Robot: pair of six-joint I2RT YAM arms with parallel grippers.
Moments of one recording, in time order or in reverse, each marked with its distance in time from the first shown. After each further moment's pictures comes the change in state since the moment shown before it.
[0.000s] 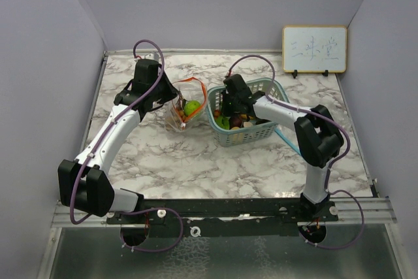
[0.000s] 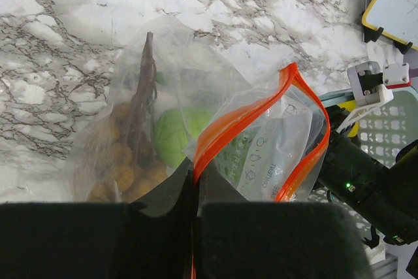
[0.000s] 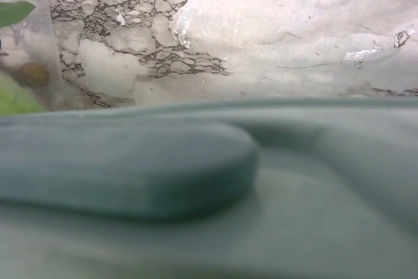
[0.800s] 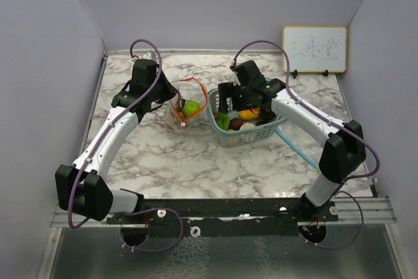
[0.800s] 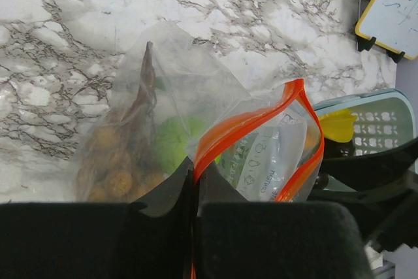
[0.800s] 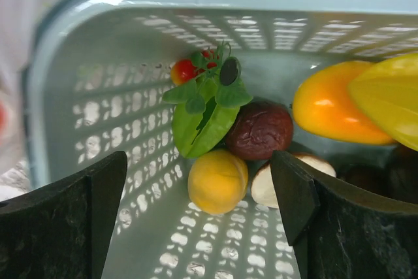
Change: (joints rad) left arm 0.000 -0.037 -0.003 -0.005 -0.023 -0.020; right arm -0.003 -0.257 0.137 -0.368 -0.043 -0.146
